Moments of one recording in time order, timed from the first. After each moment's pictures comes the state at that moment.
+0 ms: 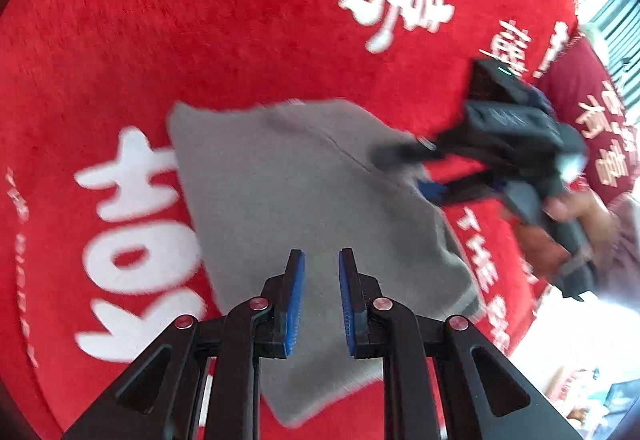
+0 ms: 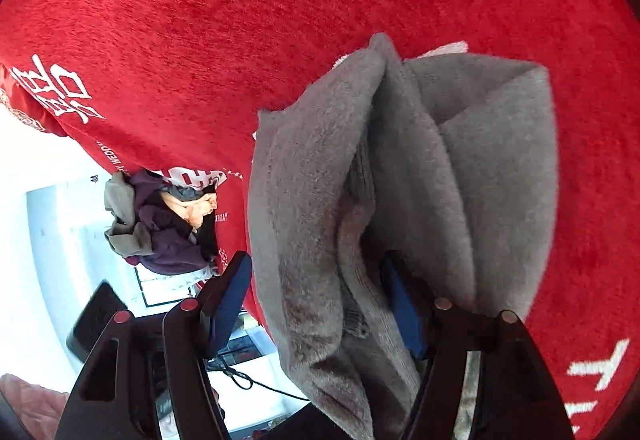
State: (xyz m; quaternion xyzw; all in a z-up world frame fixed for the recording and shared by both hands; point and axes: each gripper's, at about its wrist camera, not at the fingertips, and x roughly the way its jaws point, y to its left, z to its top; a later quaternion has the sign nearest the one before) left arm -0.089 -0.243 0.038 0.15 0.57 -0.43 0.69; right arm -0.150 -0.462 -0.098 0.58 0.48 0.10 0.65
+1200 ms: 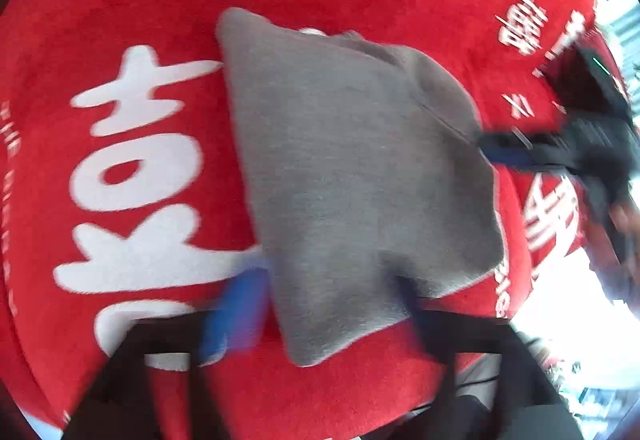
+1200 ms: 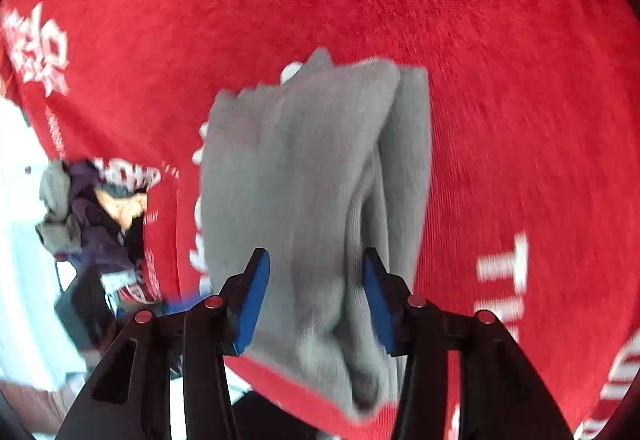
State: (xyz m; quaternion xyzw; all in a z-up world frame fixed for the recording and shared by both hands) left arm -0.098 -0.221 0.009 0.16 0.62 -0.38 0.67; right arm -0.217 -0.451 -0.044 0.47 0.53 -0.01 0.70
